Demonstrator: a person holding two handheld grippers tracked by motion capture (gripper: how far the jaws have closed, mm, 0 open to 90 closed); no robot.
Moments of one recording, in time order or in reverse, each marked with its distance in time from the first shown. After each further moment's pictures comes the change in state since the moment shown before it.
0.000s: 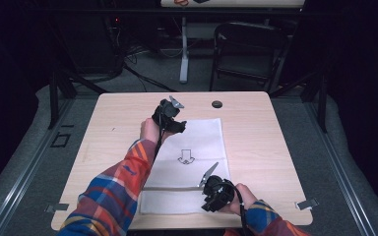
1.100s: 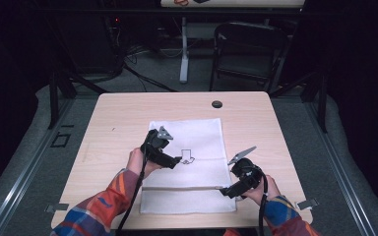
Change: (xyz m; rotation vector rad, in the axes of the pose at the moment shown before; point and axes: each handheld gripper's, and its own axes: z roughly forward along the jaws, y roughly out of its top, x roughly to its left) left arm -0.034 -0.076 -0.033 0.041 -0.244 0.018; right arm -0.049 -0.041 -0.054 -0.155 -0.137 0.247
